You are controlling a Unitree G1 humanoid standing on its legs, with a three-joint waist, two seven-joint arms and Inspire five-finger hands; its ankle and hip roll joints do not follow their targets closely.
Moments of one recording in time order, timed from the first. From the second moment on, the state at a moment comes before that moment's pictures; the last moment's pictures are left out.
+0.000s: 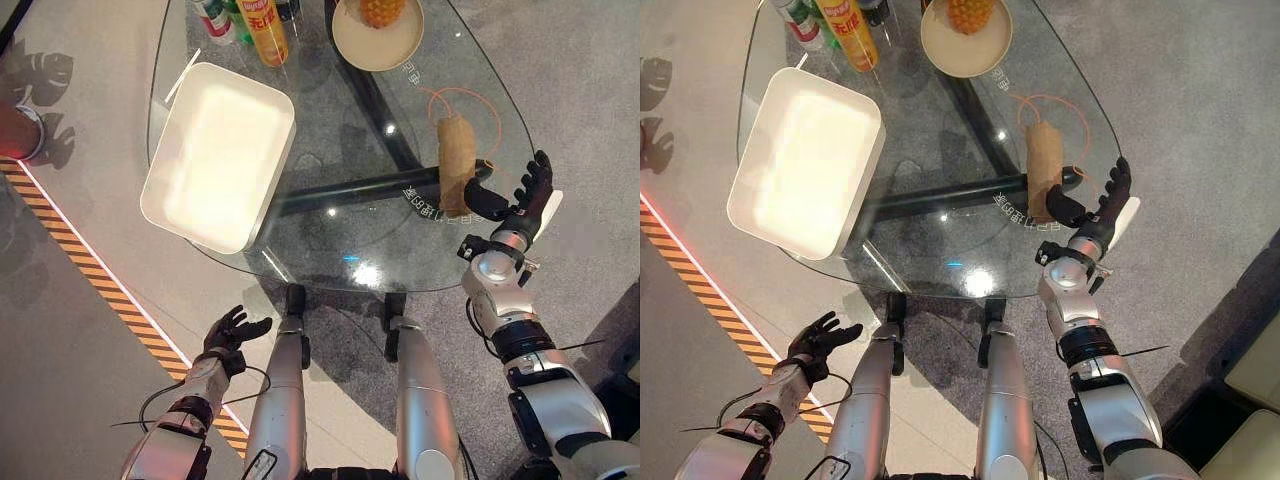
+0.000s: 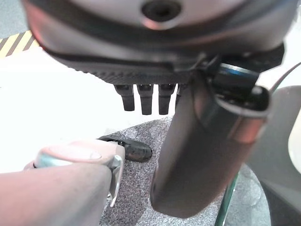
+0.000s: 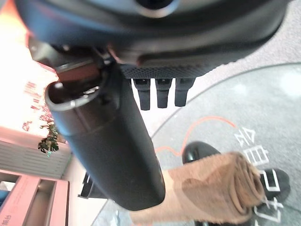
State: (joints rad) left arm -0.42 0.32 -0.19 1.16 -0.68 -0.09 0.03; right arm -0.71 -0.39 0.17 0.67 0.37 -0.15 -0.74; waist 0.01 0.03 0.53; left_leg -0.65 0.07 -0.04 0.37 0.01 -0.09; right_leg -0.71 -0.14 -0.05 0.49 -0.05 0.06
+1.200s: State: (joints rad) left arm -0.43 0.32 -0.22 1.16 -0.68 -0.09 0.03; right arm -0.86 -0.38 0.29 0.90 0.35 0.01 -0.67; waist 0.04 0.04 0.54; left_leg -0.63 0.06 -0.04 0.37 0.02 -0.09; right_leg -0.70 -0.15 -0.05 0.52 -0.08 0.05
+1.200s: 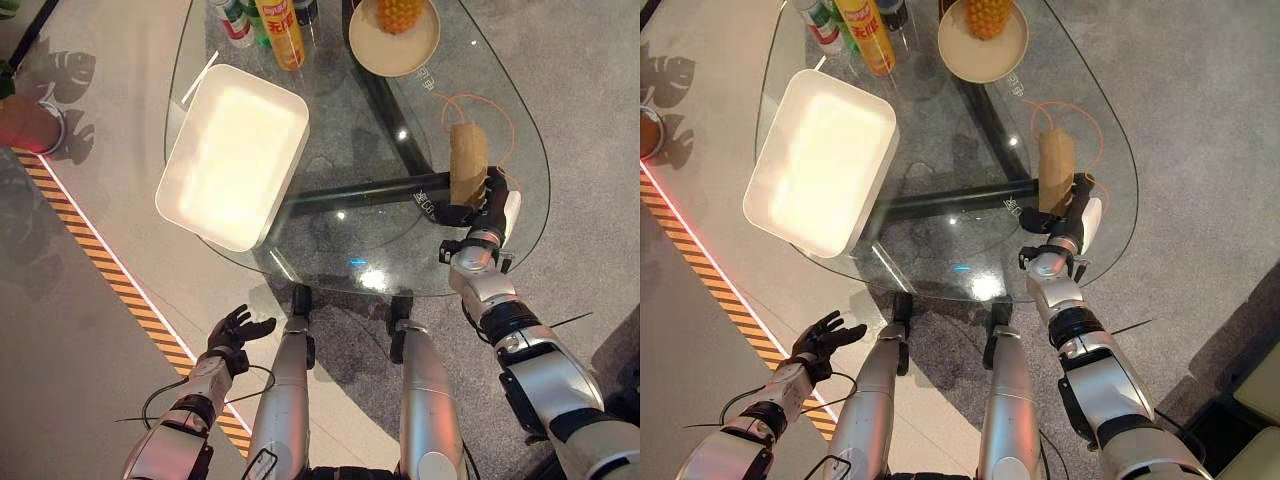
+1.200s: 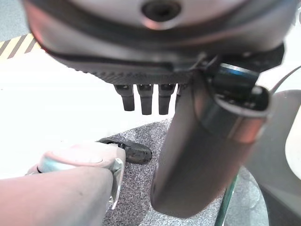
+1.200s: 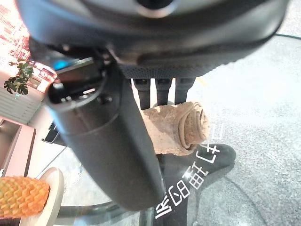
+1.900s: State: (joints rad) left arm -0.43 0.32 -0.24 1.17 -0.68 -0.09 0.03; right arm -0.94 -0.39 0.31 1.01 0.31 0.09 -0.67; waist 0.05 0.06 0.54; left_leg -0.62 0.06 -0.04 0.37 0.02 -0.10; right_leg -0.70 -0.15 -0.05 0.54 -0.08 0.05
